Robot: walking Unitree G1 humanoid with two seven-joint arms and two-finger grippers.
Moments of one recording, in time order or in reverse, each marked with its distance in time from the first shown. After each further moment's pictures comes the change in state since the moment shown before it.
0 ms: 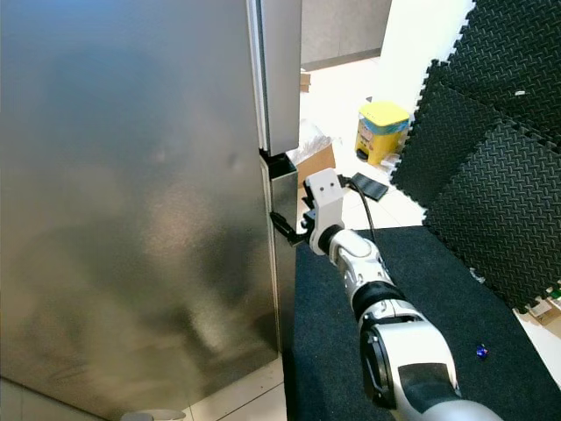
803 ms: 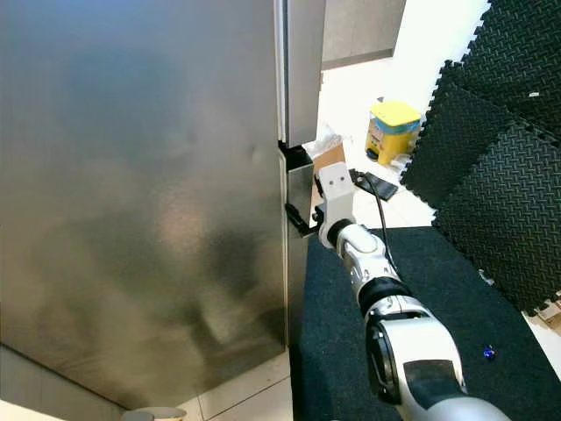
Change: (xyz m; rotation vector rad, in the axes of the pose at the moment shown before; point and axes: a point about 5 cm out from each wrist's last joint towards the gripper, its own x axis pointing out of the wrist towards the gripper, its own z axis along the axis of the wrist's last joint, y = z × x) left arm 0.000 0.000 0.002 0.003 -0.011 -0.004; right arm -0.004 -0.018 0.006 -0.039 0.000 -0.144
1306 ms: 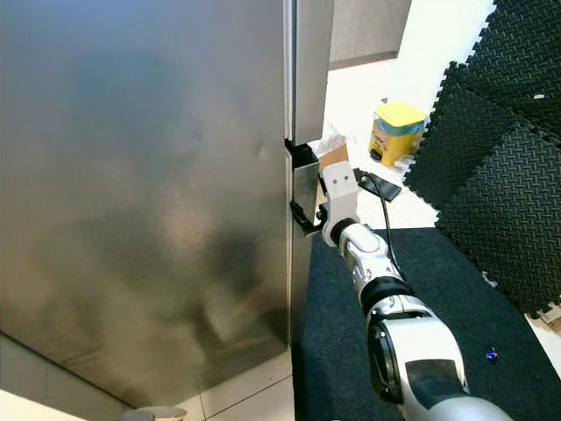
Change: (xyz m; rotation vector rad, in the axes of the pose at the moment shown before) left arm 0.000 0.000 0.001 0.001 -0.001 -0.004; right arm -0.002 -0.007 0.001 -0.009 0.001 -0.041
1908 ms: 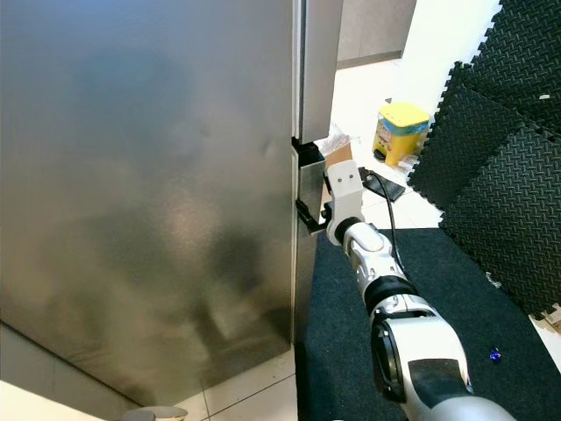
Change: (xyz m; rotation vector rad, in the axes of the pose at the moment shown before) left arm 0.000 0.000 0.000 0.008 0.001 -0.004; right arm -0.001 -0.006 0.001 -0.006 0.001 -0.034
